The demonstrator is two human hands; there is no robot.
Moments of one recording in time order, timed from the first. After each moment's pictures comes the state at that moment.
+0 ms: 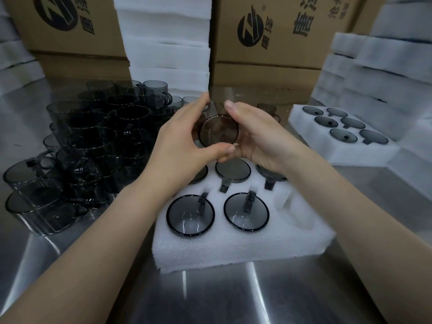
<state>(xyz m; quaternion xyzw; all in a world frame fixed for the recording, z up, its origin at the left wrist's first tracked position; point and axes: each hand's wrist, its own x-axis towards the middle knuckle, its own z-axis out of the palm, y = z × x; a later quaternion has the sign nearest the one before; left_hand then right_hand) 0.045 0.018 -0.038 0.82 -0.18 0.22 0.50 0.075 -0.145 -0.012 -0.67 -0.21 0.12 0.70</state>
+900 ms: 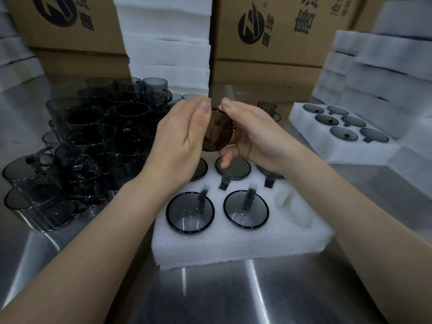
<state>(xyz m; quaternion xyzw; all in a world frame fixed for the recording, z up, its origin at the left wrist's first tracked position) 0.041 0.015 -0.034 0.80 -0.21 0.30 0.47 0.067 -0.139 -0.012 -0.66 -0.25 0.12 0.69</state>
